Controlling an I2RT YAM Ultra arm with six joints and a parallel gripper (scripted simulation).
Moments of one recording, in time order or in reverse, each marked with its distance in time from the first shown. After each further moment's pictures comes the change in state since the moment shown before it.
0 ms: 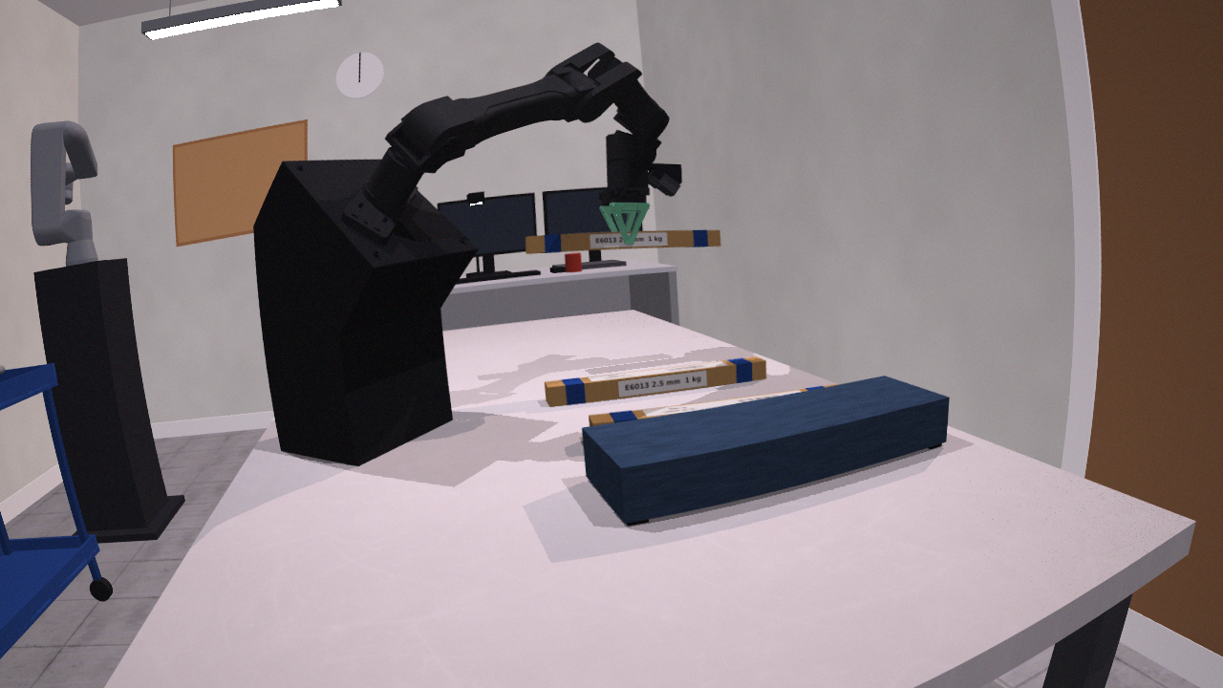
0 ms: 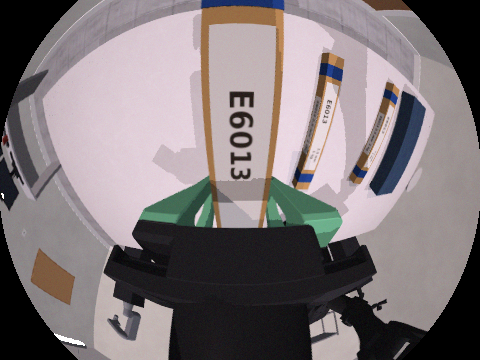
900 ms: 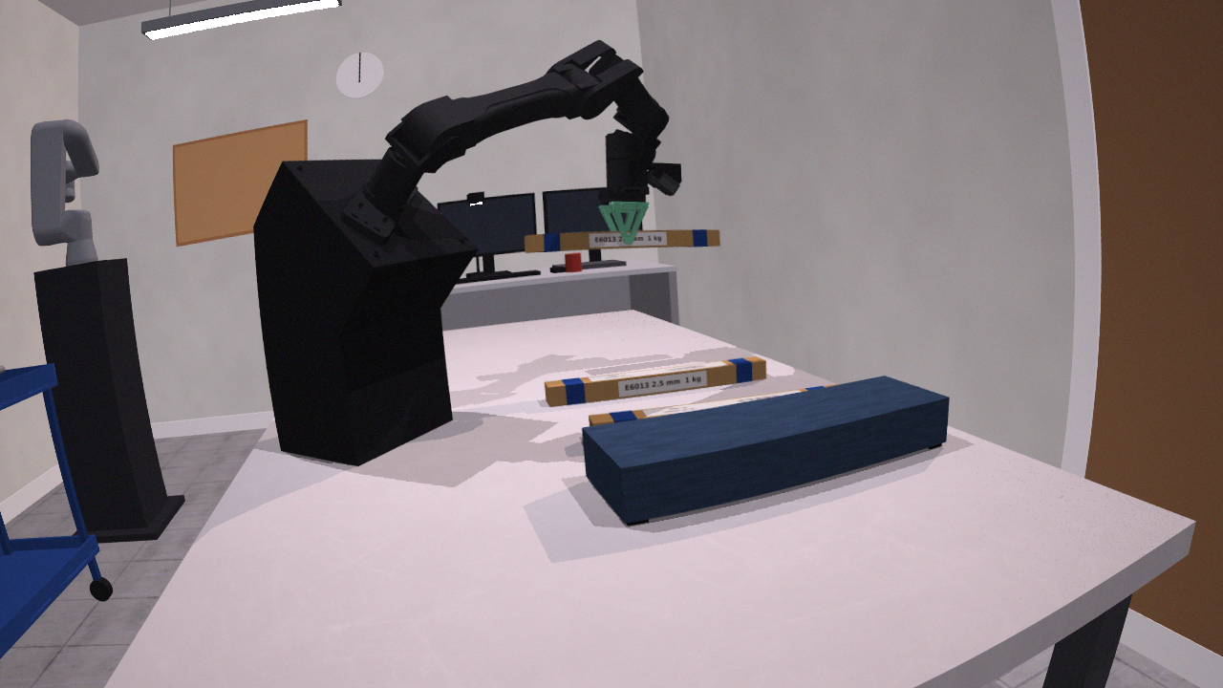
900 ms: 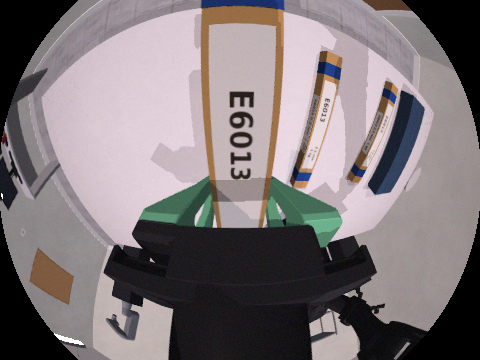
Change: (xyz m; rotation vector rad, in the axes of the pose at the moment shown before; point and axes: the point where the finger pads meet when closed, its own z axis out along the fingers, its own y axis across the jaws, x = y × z) arm 0.003 -0.004 -0.001 0.005 0.005 -0.007
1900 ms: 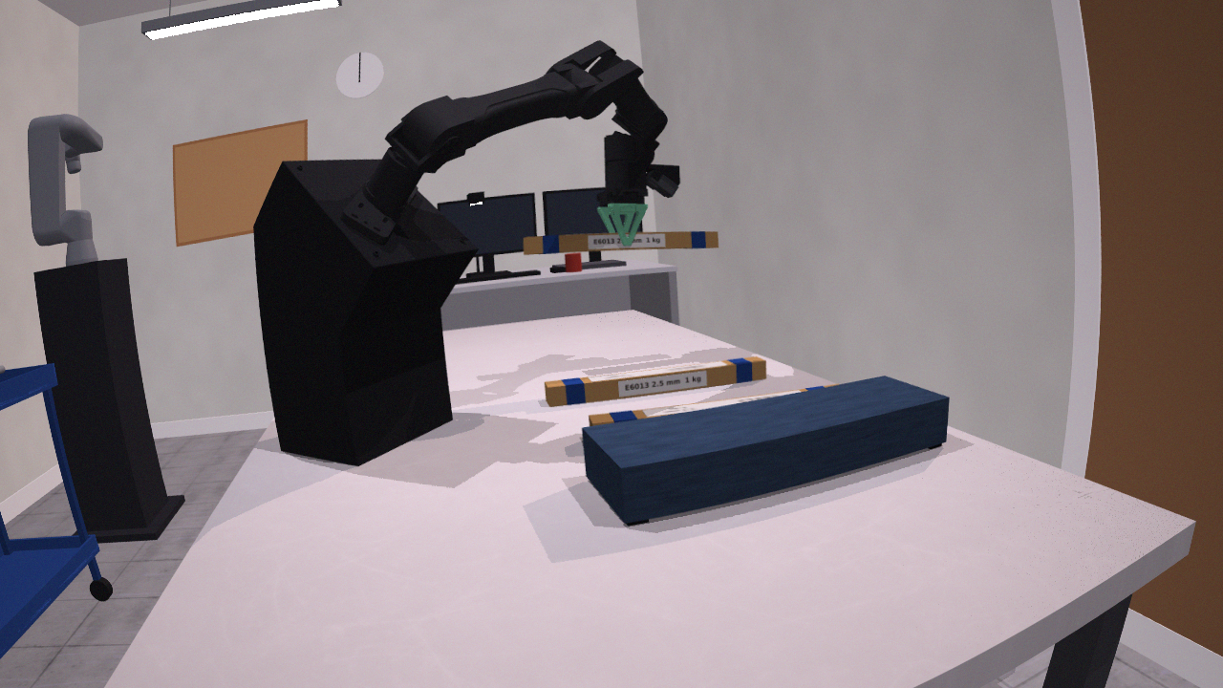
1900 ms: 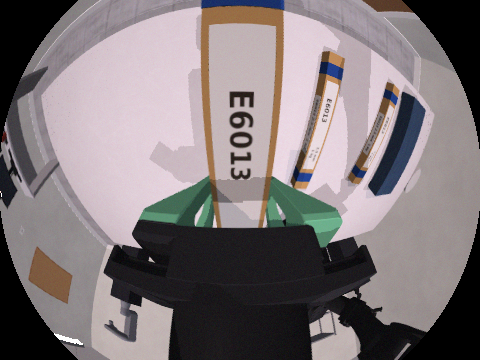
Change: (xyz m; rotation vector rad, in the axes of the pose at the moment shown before) arm 0.002 0.002 0.003 -0.001 -0.001 -0.008
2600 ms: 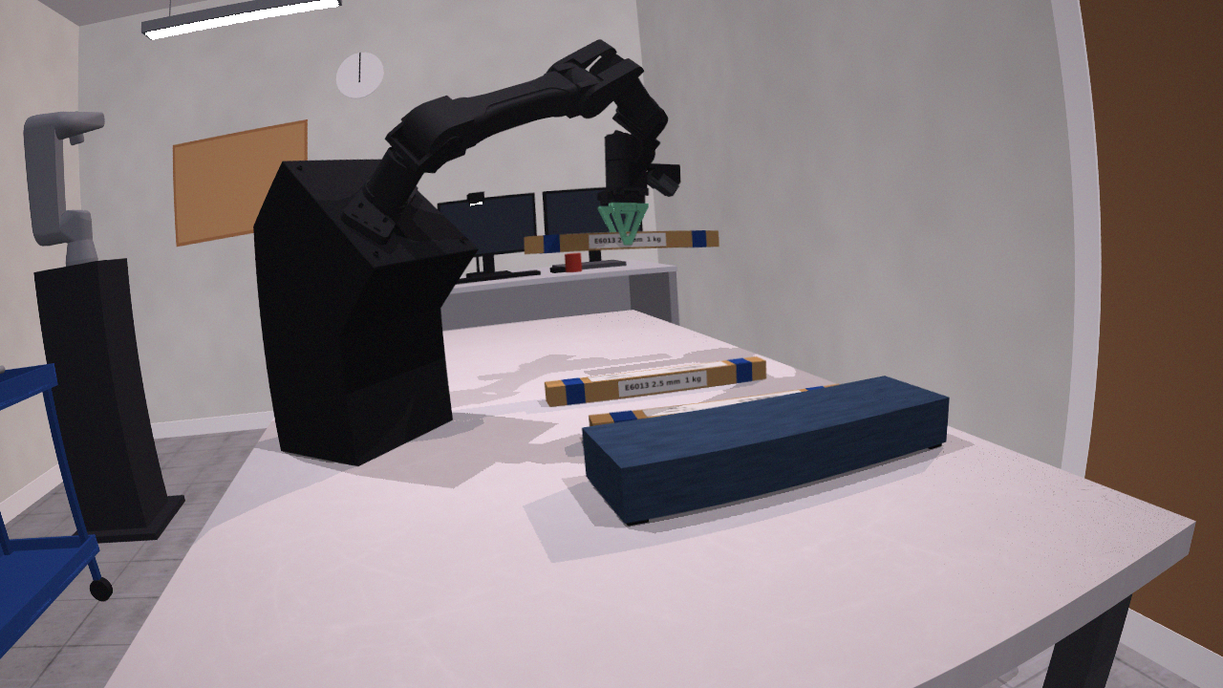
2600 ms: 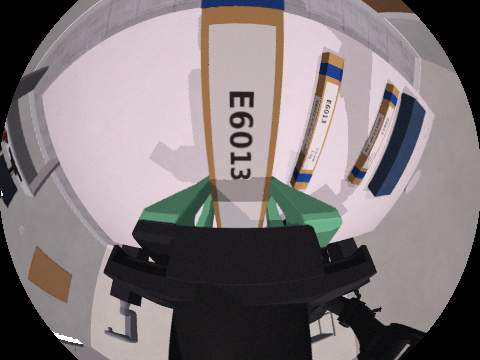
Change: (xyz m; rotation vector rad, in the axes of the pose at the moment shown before) arm -0.001 -0.001 -0.002 -0.003 -0.003 -0.003
